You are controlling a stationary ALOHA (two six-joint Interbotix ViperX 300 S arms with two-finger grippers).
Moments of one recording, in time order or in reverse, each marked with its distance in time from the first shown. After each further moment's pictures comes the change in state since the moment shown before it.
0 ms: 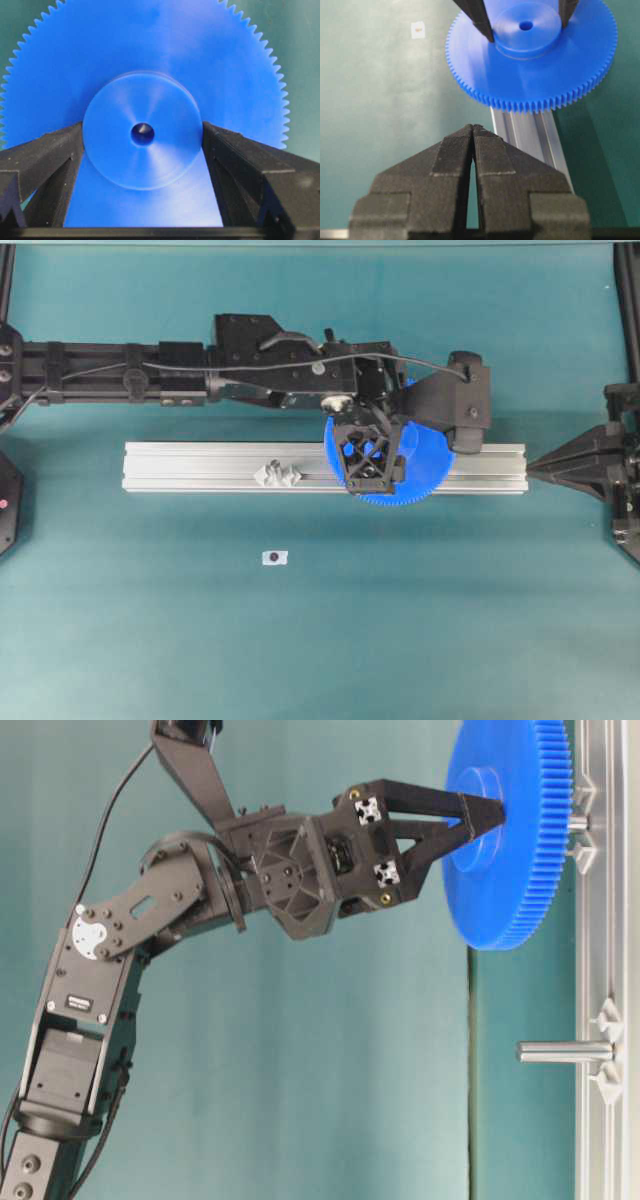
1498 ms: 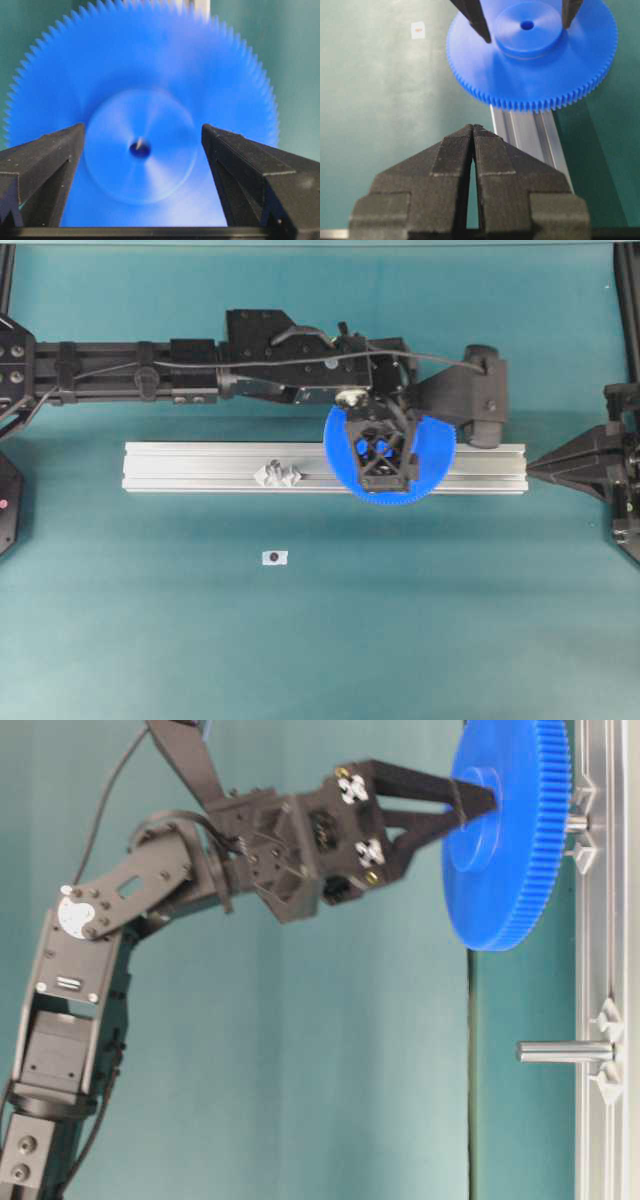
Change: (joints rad) left arm -0.002 0.021 -0.112 -0.003 0.043 -0.012; right arm 0.000 0.000 0.000 0.000 0.000 0.000
